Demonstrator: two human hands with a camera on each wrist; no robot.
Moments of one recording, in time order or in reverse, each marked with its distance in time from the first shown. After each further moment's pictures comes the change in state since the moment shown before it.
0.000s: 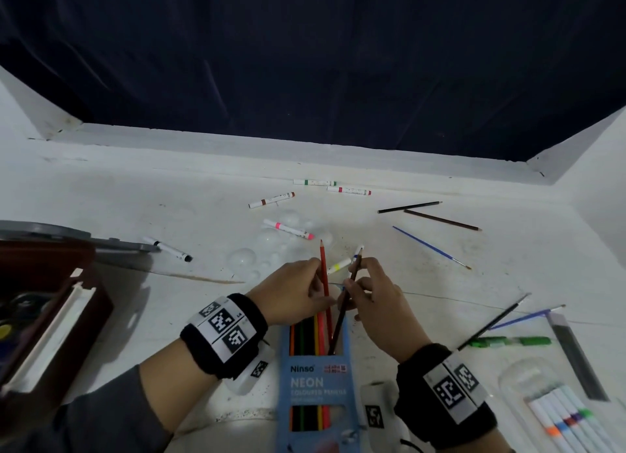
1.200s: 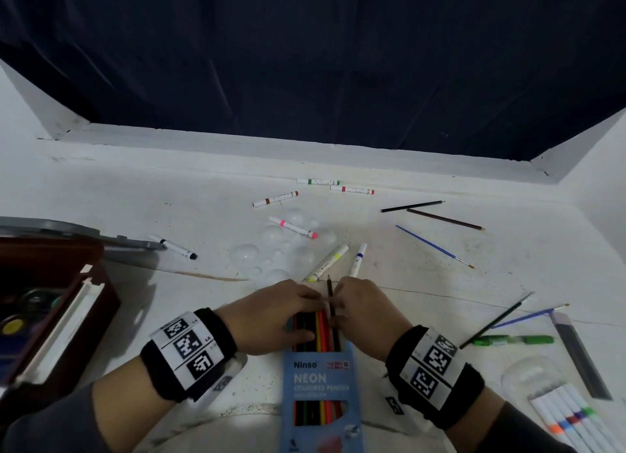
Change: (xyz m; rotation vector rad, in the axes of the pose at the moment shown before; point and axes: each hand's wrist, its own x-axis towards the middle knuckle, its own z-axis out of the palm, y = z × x) left_hand -0.033 -0.029 -0.003 0.252 -0.178 0.356; right_hand 0.014 0.001 0.017 -0.643 -0.264 -0.180
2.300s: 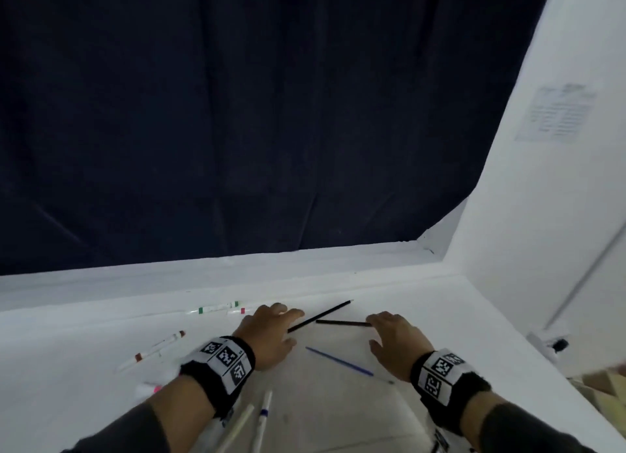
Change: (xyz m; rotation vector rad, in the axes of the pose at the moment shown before) left_hand 0.251 -0.024 -0.065 0.182 -0.001 -0.238; right_hand 0.032 0.220 -0.120 -0.221 0.104 0.482
